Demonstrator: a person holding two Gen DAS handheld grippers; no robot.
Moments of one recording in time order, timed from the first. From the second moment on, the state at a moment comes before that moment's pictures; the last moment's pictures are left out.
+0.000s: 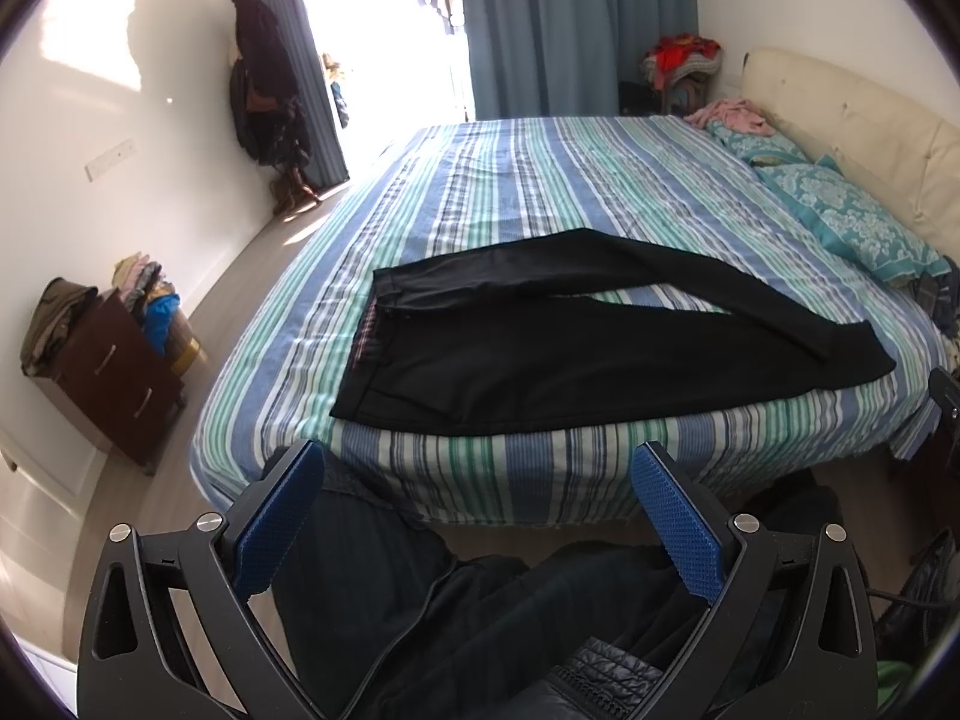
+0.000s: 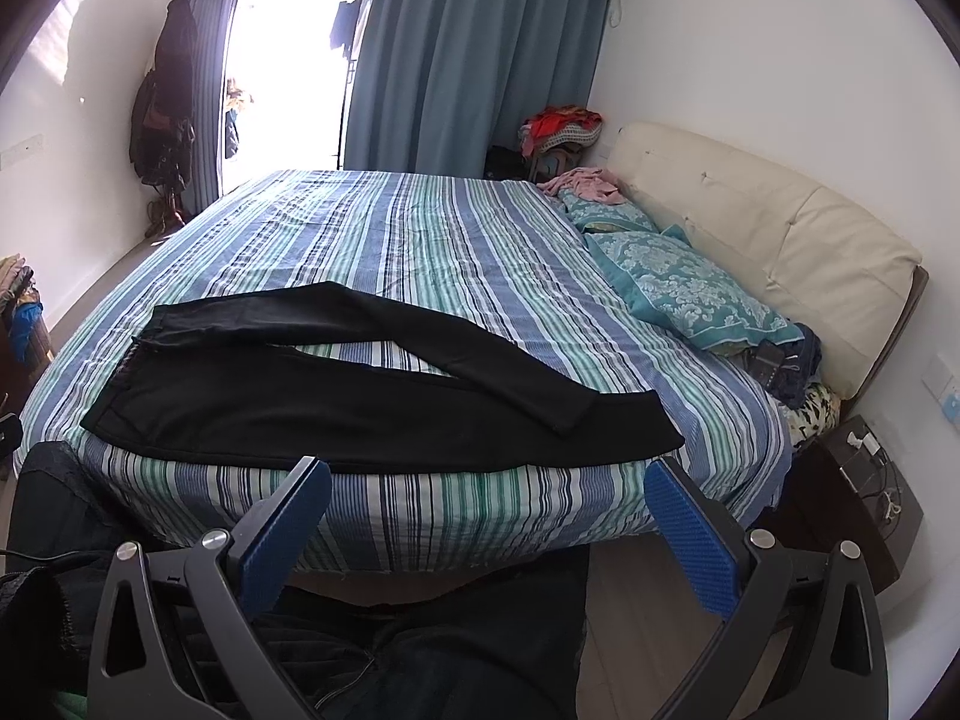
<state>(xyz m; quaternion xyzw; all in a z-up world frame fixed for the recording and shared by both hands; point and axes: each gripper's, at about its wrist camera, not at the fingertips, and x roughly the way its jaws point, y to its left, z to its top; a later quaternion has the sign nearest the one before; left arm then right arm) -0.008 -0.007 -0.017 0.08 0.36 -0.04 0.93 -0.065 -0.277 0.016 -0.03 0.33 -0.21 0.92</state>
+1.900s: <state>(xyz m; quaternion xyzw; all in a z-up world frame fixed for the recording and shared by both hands) 0.049 -0.030 0.002 0.11 0.35 -0.07 0.93 -0.043 -0.385 -0.012 0.06 0.25 -0.13 0.96</state>
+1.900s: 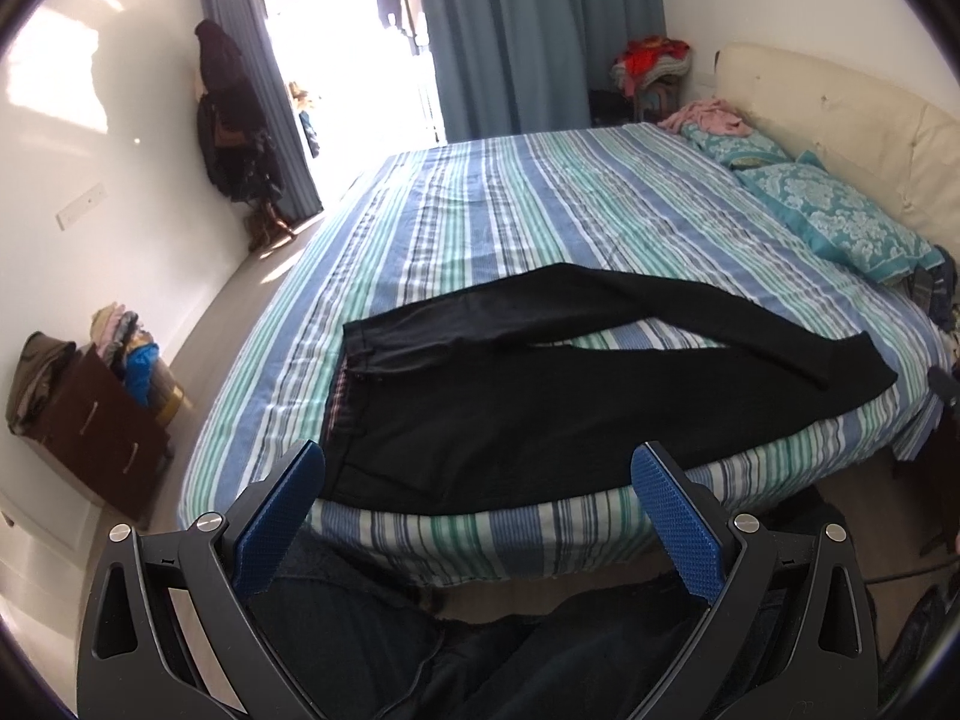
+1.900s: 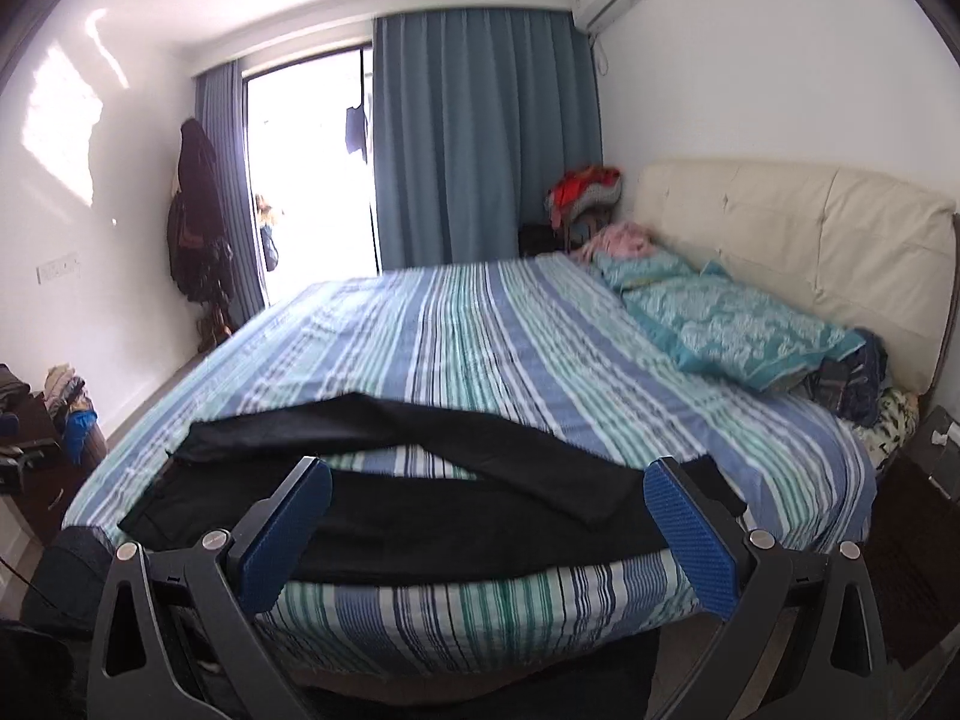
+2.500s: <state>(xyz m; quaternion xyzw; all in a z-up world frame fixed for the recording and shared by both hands) 0.138 -0.048 -0.077 0.09 0.49 -0.02 0.87 0.147 -0.512 -0.224 -0.18 0.51 -0.11 0.83</state>
